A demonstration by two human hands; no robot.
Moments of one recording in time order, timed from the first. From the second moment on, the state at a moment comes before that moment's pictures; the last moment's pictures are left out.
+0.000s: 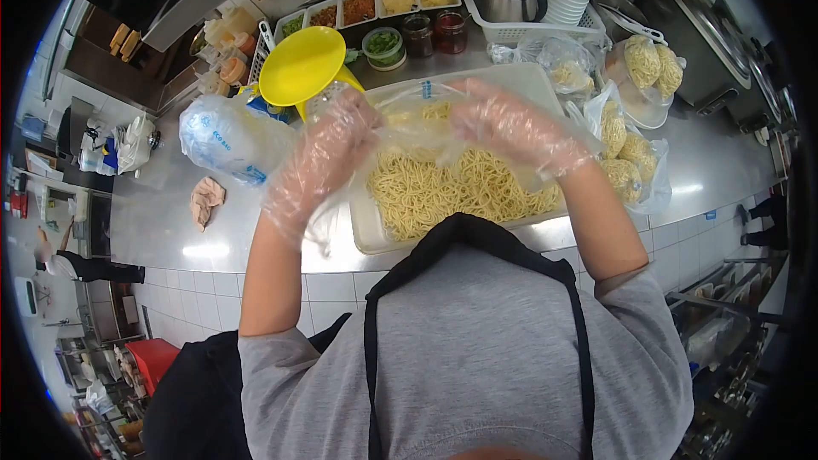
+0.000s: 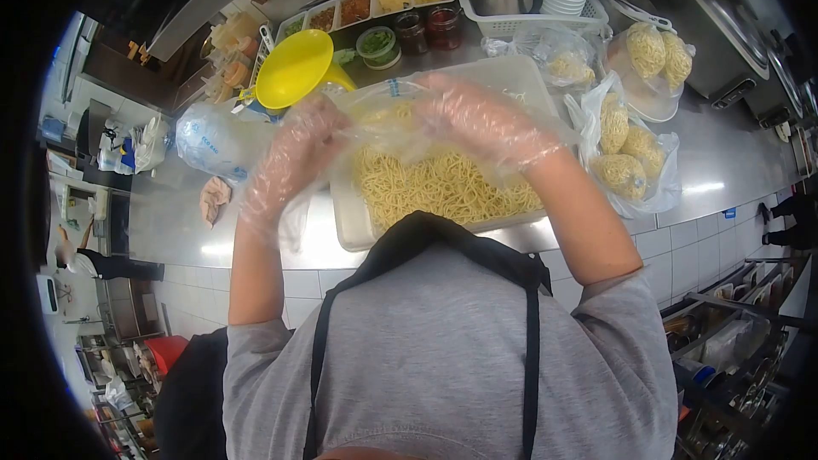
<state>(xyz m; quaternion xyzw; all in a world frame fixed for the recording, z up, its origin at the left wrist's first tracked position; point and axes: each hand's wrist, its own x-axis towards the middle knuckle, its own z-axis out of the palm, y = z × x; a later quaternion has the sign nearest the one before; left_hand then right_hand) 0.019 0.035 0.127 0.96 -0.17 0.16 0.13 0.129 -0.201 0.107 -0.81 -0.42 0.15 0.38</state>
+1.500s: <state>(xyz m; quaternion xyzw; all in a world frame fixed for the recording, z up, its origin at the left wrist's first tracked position) 0.028 -0.007 0.096 0.62 -0.17 -0.09 0.76 0.155 -0.179 0.136 -0.61 -0.49 0.32 0.53</state>
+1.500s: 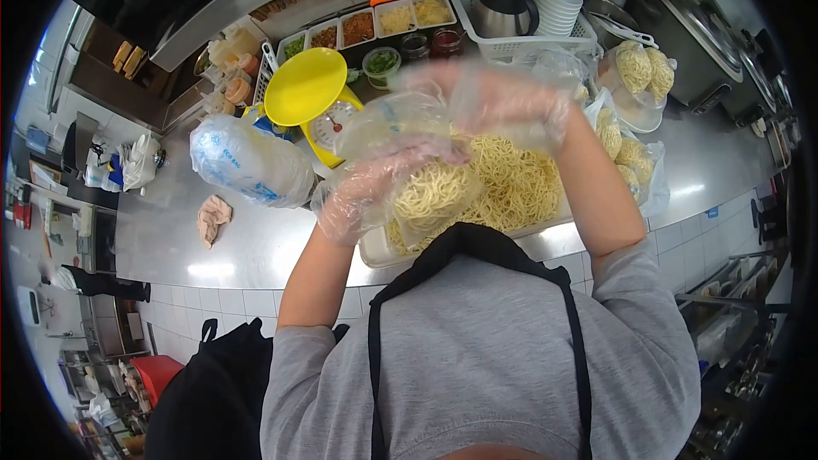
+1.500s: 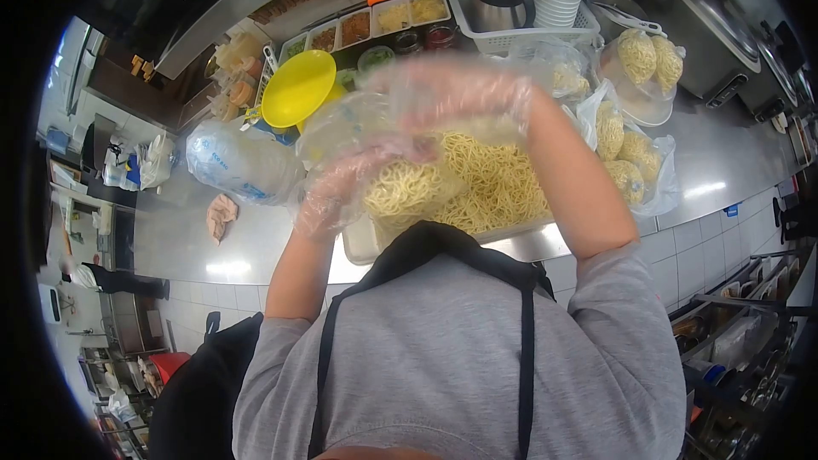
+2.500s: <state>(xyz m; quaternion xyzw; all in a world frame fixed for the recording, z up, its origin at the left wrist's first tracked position) 0.047 -0.004 0.047 0.93 -0.16 0.18 0.27 0.113 -0.158 0.095 -0.69 -0.56 -0.06 0.46</state>
